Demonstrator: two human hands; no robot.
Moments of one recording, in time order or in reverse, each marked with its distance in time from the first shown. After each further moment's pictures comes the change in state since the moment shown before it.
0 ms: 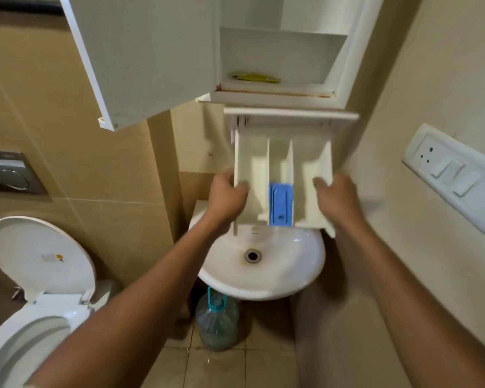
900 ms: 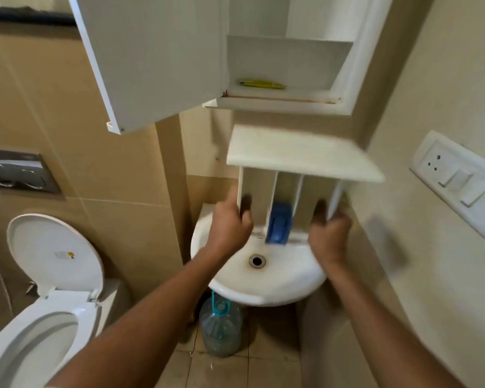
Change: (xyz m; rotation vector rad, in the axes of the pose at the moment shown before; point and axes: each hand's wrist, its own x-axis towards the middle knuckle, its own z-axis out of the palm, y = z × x) left_hand -0.020 -0.036 0.008 0.378 0.084 0.240; right_hand -0.035 0.047 0.035 0.209 0.188 -0.127
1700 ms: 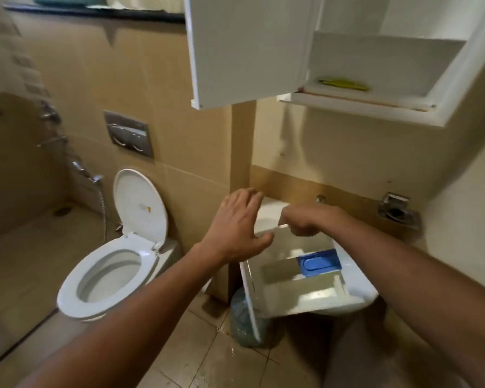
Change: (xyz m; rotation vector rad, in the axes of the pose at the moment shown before) left_hand -0.066 -0.013 -0.044 0.791 -0.019 0.144; right_hand 0.014 -0.071 0.071 -0.964 -1.424 -0.860
